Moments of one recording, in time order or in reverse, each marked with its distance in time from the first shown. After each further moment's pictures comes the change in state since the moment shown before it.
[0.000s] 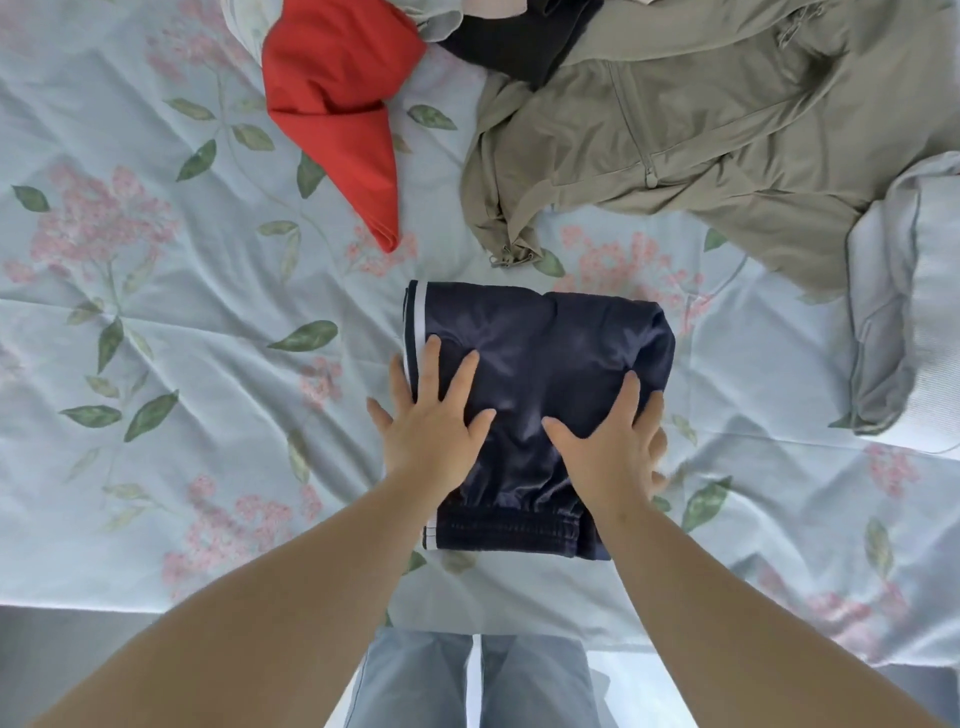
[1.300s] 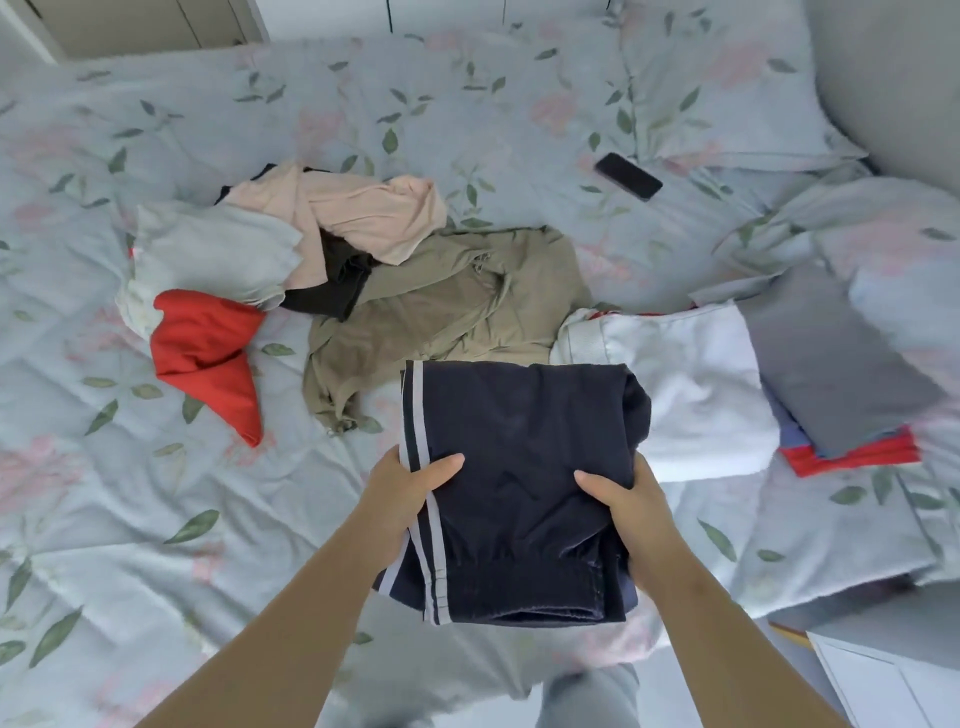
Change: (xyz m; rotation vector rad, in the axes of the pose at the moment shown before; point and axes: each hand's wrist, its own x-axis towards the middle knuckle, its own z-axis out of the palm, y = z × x) left_hand -0.080 0.183 -0.155 -1.368 -0.273 -0.027; right_hand -0.044 0.102 -0.247 1.119 -0.045 -0.072
